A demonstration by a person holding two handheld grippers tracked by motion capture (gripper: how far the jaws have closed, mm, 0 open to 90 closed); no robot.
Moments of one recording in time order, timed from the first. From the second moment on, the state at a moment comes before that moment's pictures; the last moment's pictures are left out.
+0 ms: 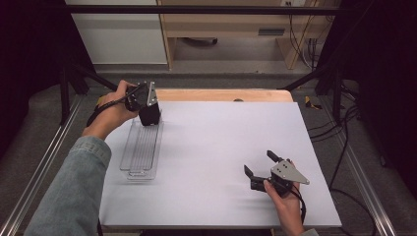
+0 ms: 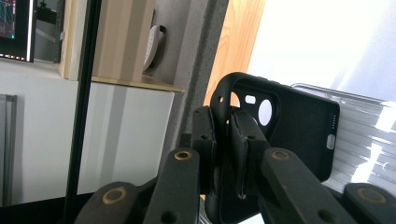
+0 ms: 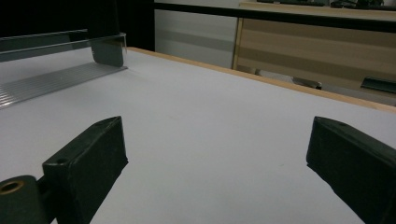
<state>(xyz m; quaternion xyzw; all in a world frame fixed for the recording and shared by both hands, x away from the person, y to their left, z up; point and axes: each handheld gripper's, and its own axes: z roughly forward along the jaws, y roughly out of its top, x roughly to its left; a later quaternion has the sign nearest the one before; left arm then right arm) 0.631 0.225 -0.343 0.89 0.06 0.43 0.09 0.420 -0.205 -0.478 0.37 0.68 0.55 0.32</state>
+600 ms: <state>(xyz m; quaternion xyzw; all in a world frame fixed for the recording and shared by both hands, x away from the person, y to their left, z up) 0.633 0.222 -0.343 0.89 0.06 0.44 0.09 0.420 -0.207 -0.477 0.38 0.67 0.55 0.32</state>
